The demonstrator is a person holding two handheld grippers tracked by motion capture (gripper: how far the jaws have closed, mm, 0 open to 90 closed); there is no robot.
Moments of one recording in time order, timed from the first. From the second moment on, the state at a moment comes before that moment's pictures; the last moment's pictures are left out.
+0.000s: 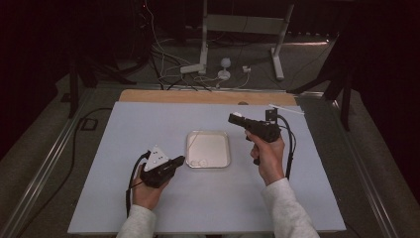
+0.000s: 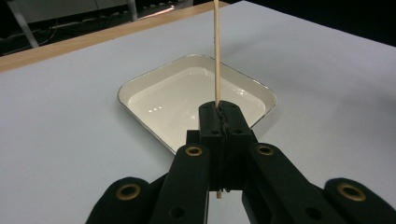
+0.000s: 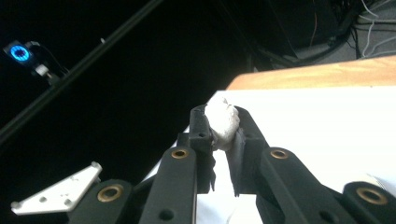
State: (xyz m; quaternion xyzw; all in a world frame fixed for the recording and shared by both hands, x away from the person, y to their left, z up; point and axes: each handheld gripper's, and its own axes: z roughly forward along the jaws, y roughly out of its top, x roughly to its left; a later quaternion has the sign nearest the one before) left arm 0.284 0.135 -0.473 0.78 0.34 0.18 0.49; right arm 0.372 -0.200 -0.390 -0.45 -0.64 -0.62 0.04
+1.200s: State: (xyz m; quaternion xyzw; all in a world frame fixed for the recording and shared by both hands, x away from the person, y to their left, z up) left arm 0.286 0.134 -0.473 0.78 0.35 0.17 0.49; right arm 0.389 -0.149 -0.450 -0.46 -0.72 -0.52 0.04
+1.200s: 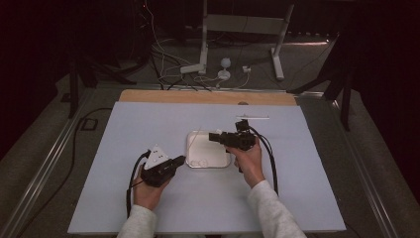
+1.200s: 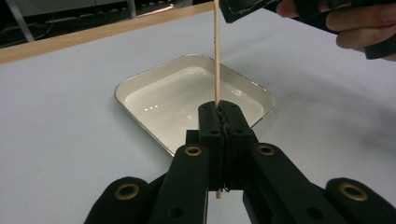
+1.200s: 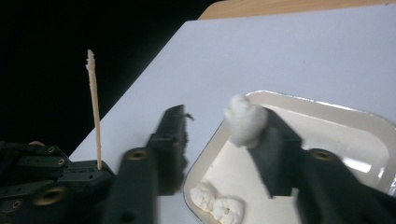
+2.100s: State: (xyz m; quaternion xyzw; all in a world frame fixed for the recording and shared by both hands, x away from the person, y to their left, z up) left arm 0.298 0.089 -0.498 0.82 0.33 0.14 0.45; right arm 0.384 -0.135 -0.454 -0.45 -0.69 -0.54 0.12
